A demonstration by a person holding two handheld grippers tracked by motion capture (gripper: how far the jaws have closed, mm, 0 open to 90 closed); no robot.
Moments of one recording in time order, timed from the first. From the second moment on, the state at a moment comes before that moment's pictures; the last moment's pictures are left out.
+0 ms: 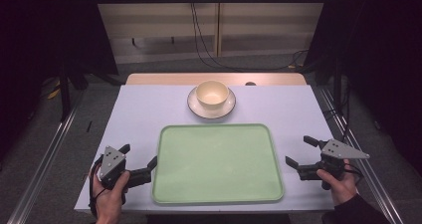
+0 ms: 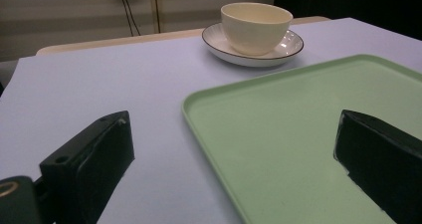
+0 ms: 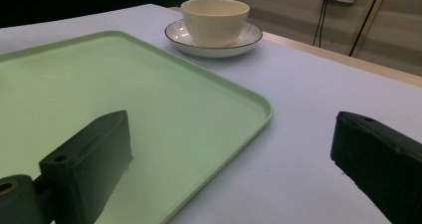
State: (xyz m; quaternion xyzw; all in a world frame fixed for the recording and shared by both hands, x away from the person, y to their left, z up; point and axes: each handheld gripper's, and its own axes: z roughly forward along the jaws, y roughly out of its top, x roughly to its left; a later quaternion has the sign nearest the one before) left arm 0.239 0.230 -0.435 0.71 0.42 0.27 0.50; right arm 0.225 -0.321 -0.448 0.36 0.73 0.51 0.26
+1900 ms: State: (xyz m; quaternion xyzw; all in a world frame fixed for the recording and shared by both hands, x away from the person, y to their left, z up) left arm 0.338 0.137 -0.410 0.77 0.32 0.21 0.51; right arm 0.223 -0.326 -0.446 0.35 0.72 0.53 0.28
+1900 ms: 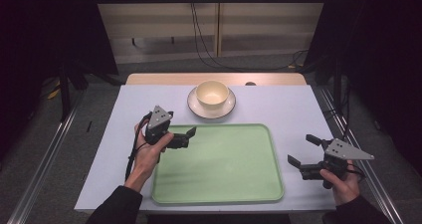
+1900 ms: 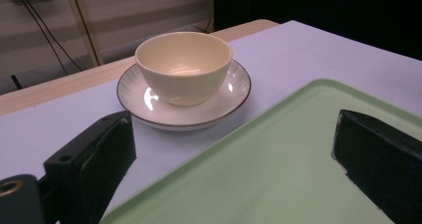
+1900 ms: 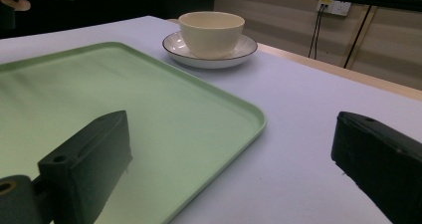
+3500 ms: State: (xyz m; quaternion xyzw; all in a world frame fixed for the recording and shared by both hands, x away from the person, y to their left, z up) left arm 0.472 0.087 -0.407 0.78 0.37 0.21 0.47; right arm 0.222 -0.332 -0.444 0.36 0.71 0.54 0.28
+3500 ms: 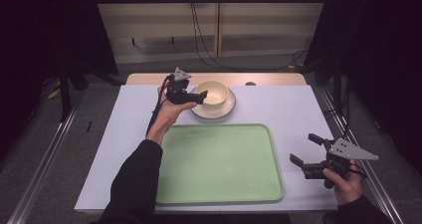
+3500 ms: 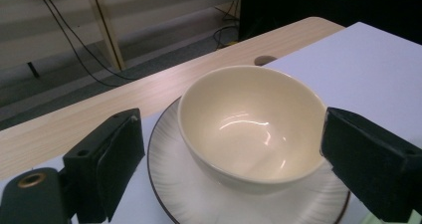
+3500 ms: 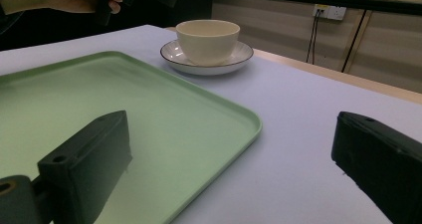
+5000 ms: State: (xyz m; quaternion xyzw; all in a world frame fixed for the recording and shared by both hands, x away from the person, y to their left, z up) left arm 0.527 0.055 -0.456 0.82 0.47 0.08 0.32; right arm 0.223 -0.331 -0.444 0.35 0.71 0.54 0.27
